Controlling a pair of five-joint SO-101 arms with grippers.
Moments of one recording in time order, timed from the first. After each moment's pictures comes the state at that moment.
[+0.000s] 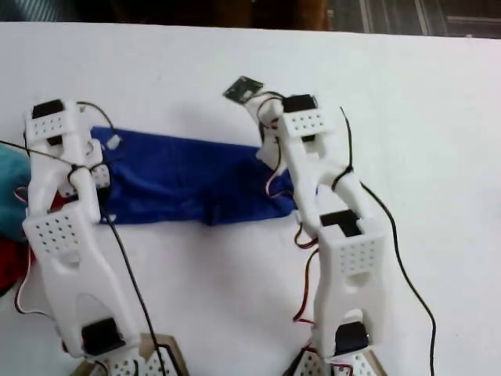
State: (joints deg) left arm -27.5 54.2 -35.6 101.5 4.4; right arm -15.9 34.5 -22.7 77.2 38.5
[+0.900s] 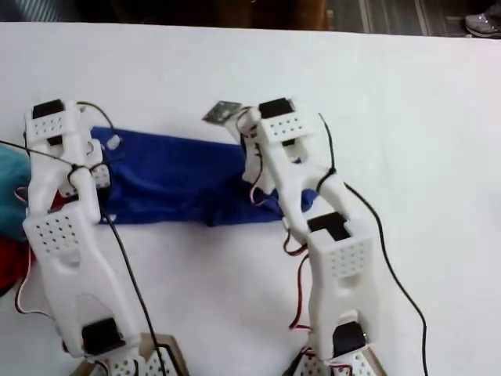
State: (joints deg) left arm -27.5 54.2 -35.6 101.5 4.4; right arm -20.7 34.4 -22.7 90.5 38.5
